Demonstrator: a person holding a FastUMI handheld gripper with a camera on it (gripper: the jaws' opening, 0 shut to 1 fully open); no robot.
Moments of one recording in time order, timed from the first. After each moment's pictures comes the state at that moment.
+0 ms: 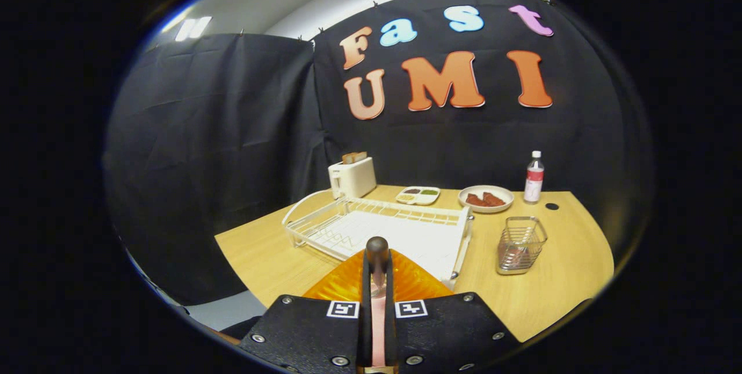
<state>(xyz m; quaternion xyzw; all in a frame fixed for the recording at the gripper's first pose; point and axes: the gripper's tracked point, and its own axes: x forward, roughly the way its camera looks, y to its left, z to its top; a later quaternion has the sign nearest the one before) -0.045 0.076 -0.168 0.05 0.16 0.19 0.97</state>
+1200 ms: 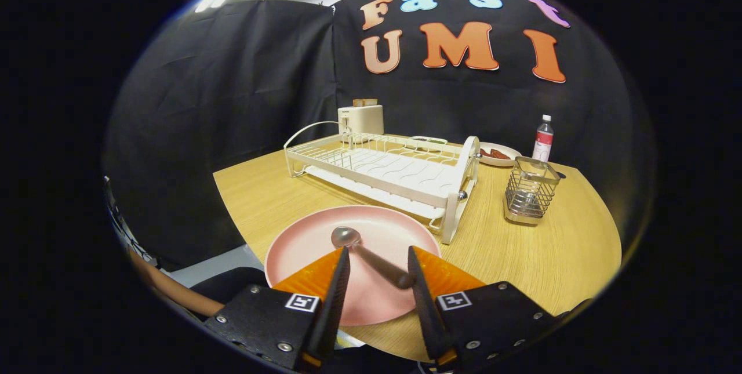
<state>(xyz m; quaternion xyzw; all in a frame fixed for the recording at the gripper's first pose) -0.087 0.047 -0.266 -0.01 0.22 0.20 0.96</state>
